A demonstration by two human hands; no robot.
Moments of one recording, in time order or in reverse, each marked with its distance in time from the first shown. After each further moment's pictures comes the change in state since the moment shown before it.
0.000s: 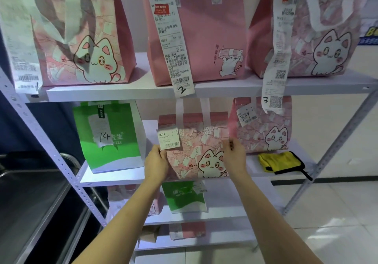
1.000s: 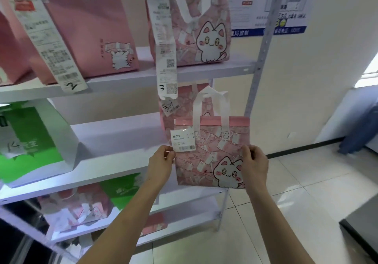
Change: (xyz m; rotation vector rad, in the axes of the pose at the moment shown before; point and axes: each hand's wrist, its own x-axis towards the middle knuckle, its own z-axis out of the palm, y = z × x) left_hand -0.140 0.137 0.168 -0.090 -0.285 0.219; right_hand -0.045 0.069 -0.293 0.091 0.403 0.162
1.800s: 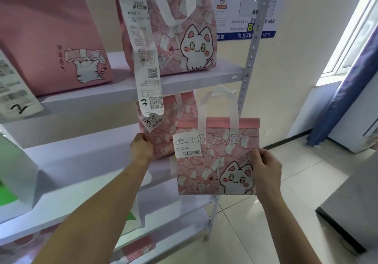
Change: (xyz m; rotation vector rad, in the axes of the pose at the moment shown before) left_hand 0.160 -0.004 0.017 0.046 0.110 -0.166; right_hand 0.034 -0.005 -0.011 0.031 0.141 0.019
